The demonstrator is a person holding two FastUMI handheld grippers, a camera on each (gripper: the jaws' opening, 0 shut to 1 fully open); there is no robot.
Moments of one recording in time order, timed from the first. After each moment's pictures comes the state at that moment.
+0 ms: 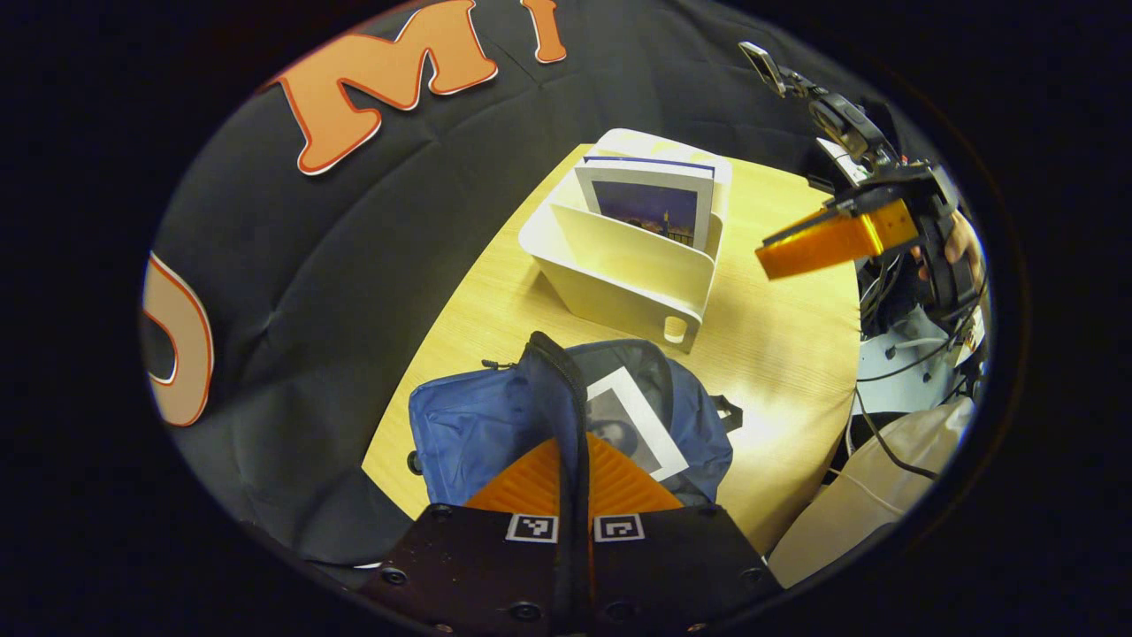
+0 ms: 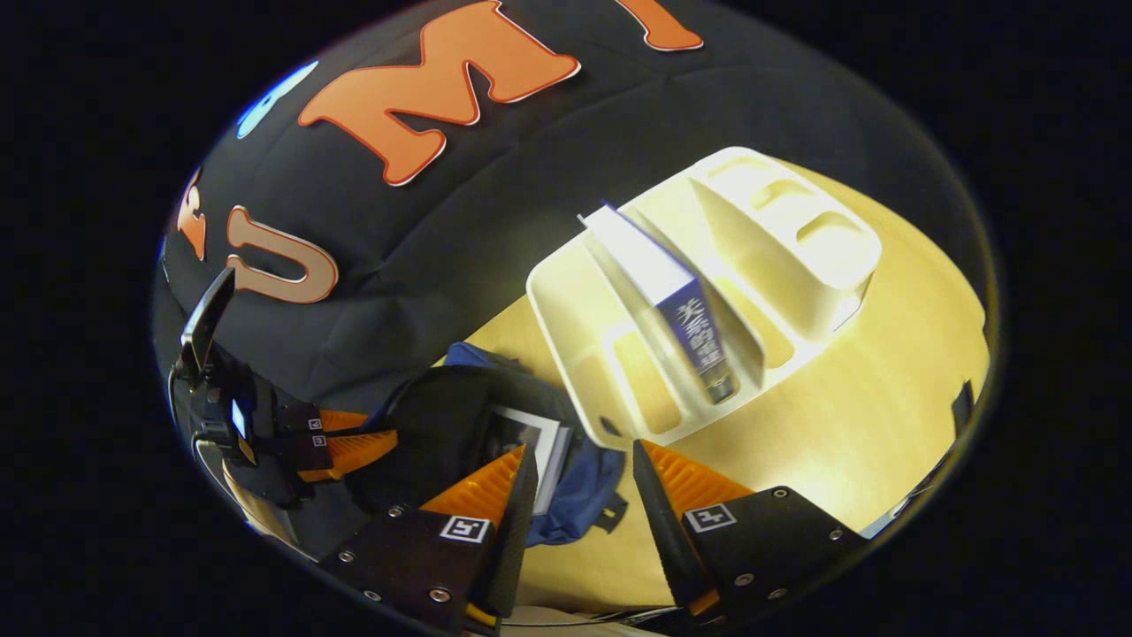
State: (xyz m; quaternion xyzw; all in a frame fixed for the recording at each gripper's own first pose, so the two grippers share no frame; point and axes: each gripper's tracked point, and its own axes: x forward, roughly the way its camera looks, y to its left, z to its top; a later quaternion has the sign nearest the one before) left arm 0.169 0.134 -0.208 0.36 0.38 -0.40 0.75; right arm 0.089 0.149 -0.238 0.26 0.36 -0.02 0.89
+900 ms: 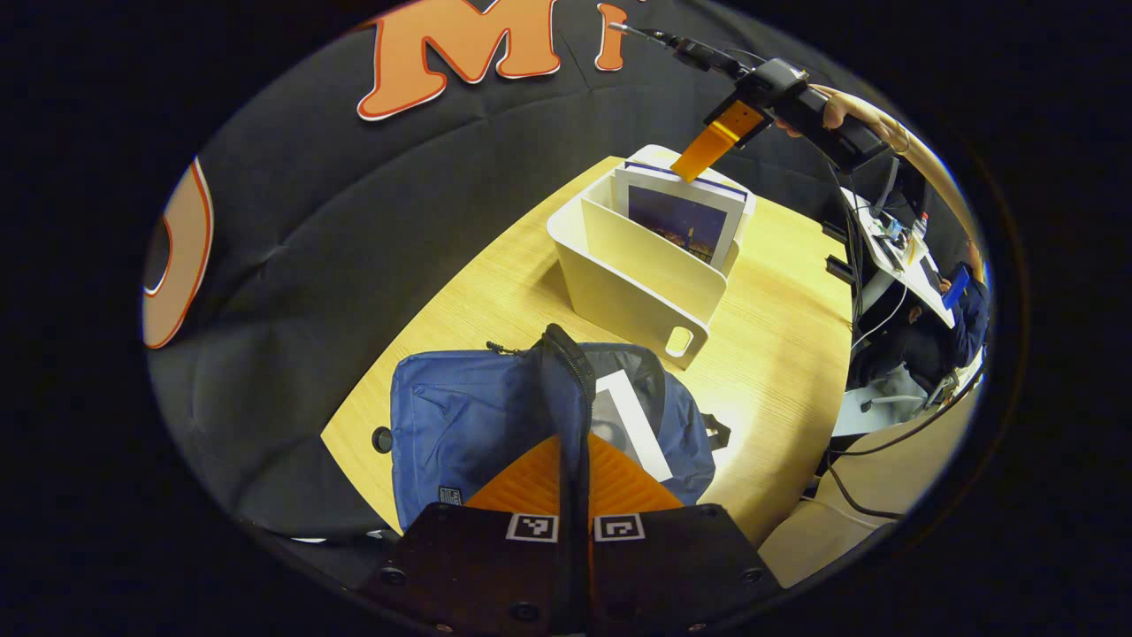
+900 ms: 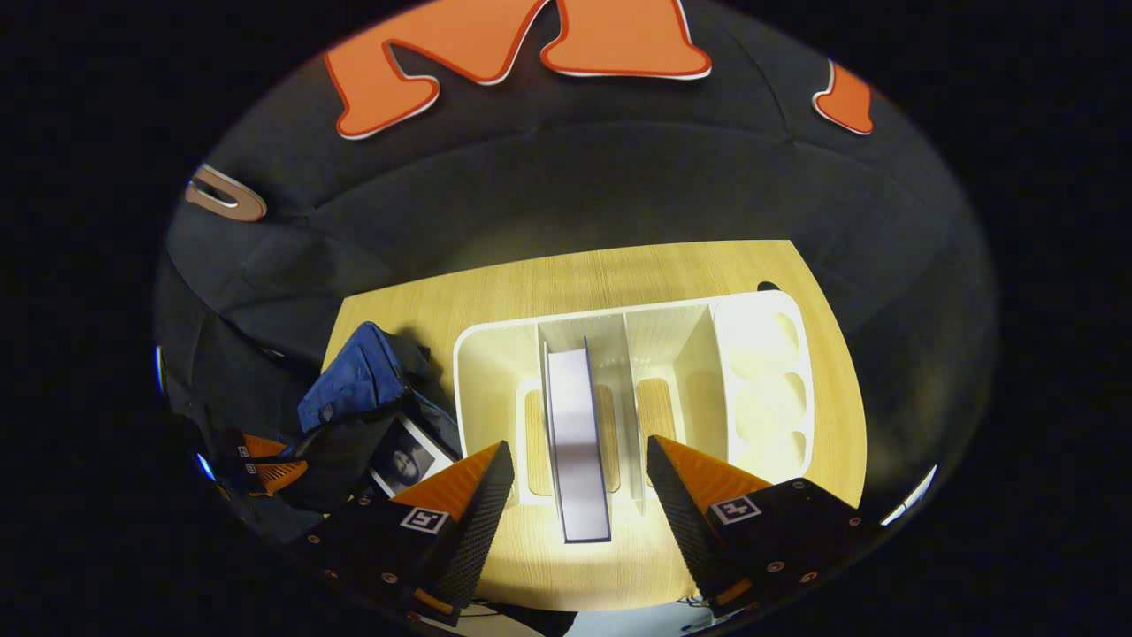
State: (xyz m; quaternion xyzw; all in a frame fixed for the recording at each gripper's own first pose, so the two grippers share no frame) left arm 0.176 0.154 -0.220 0.28 0.40 -0.40 0.78; right arm 0.214 0.082 -0.216 0.03 0.50 -0.01 0.86
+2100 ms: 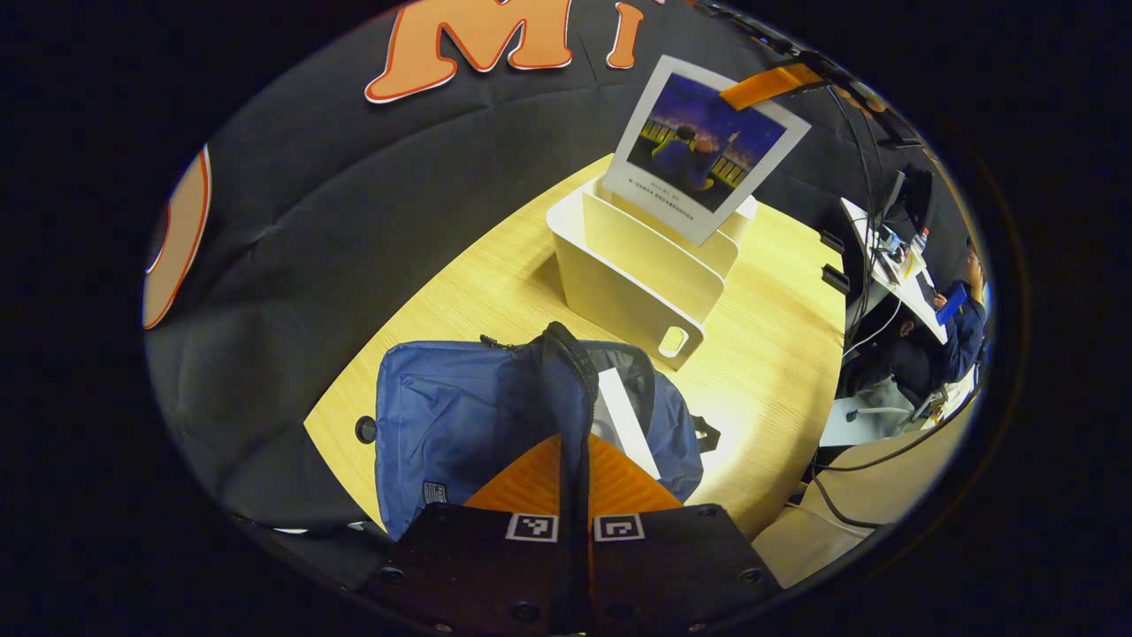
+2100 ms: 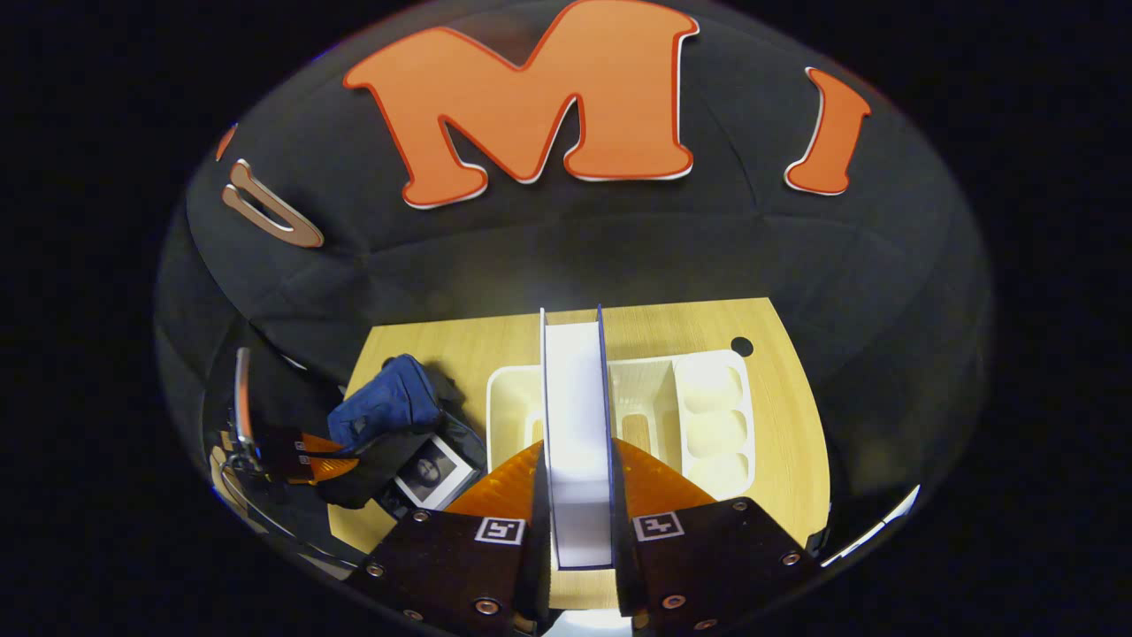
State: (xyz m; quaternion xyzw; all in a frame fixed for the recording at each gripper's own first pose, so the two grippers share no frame) left arm 0.175 0.154 -0.224 0.26 0.42 -0.40 0.77; right arm 0.175 0.075 -0.067 0.03 0.39 0.00 0.92
